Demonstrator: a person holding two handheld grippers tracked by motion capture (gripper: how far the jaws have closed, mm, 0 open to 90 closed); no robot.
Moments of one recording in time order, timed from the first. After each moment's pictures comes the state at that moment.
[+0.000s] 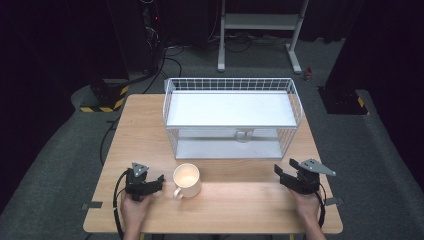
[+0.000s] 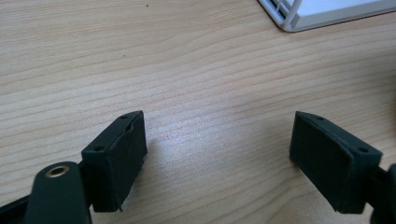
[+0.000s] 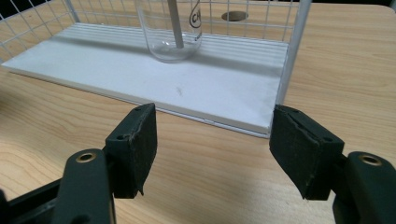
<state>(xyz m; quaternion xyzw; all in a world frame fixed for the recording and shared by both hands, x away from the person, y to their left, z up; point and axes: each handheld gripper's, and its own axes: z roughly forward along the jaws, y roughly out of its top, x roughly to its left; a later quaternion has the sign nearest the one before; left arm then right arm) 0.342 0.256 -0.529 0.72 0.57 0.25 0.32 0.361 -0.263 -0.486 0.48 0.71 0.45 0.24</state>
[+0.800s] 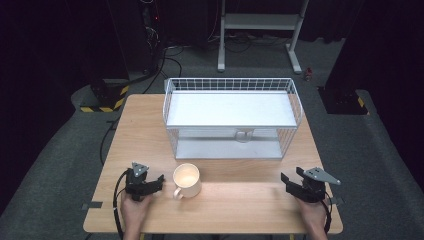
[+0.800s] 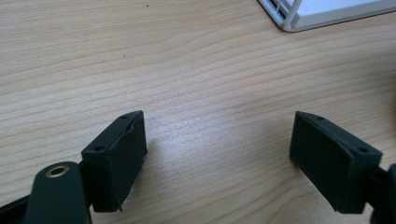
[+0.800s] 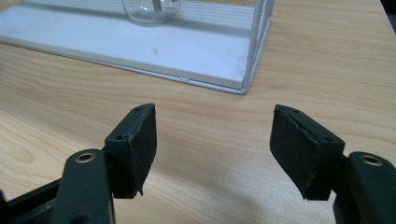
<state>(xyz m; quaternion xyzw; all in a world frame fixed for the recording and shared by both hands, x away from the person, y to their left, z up) 0.342 0.256 -0.529 0.72 0.57 0.25 0.32 0.345 -0.282 -0.506 0.49 0.72 0.42 0.25</state>
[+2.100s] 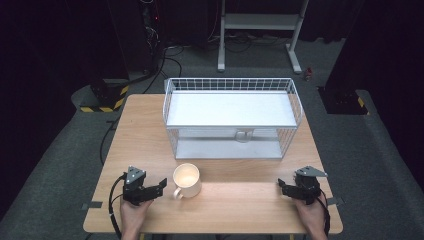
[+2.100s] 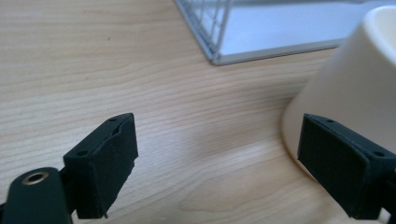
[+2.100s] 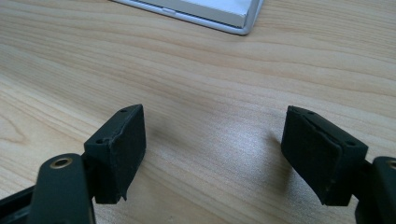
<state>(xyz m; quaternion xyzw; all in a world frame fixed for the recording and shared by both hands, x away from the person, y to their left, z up) 0.311 0.249 -0.497 0.71 0.54 0.22 0.40 0.362 -0.277 -0.523 0.50 0.77 0.32 0.22</state>
